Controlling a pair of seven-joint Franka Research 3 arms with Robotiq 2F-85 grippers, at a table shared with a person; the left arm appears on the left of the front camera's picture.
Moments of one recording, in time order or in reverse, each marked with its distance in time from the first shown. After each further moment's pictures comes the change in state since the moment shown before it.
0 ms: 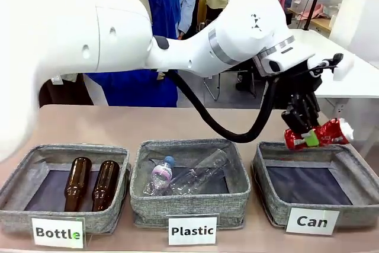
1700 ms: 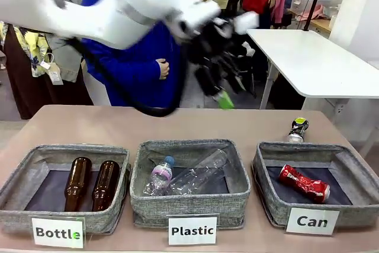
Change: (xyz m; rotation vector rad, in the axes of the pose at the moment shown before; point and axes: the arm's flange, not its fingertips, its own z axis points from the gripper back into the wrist) left arm -0.097 -0.099 0.168 0.047 -0.061 0.234; right arm 0.020 0.049 -0.100 -0.072 0.120 0.113
